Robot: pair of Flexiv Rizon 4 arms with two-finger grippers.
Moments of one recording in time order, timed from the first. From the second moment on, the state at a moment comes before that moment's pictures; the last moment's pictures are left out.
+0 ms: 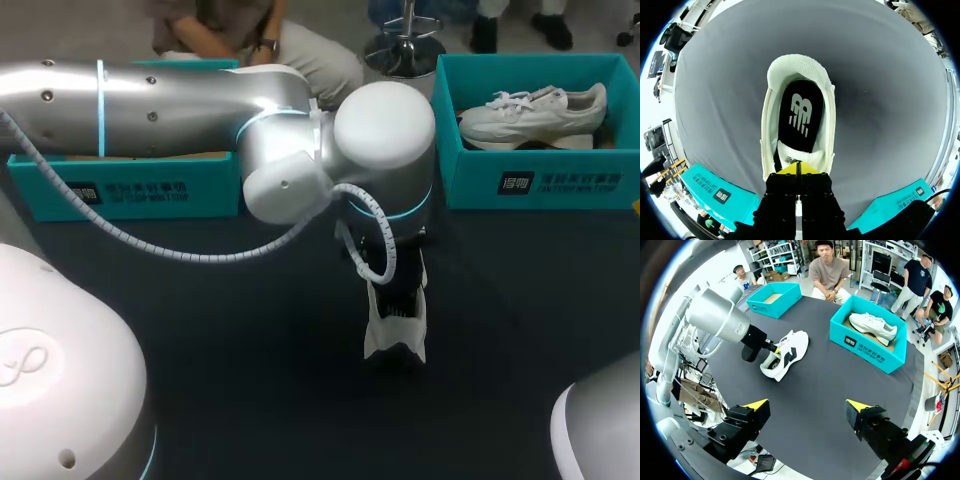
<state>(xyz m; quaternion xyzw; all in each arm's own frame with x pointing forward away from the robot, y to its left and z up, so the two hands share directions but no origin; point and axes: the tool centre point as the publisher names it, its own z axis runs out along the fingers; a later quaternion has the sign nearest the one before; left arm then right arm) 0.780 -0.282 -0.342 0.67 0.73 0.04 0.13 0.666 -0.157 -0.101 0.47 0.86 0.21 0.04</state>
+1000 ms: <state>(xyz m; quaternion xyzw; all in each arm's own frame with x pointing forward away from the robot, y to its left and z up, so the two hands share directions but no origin) 0.758 -0.251 -0.299 0.48 0.87 0.03 0.09 0.666 -0.157 -0.101 0.47 0.86 0.21 0.04</state>
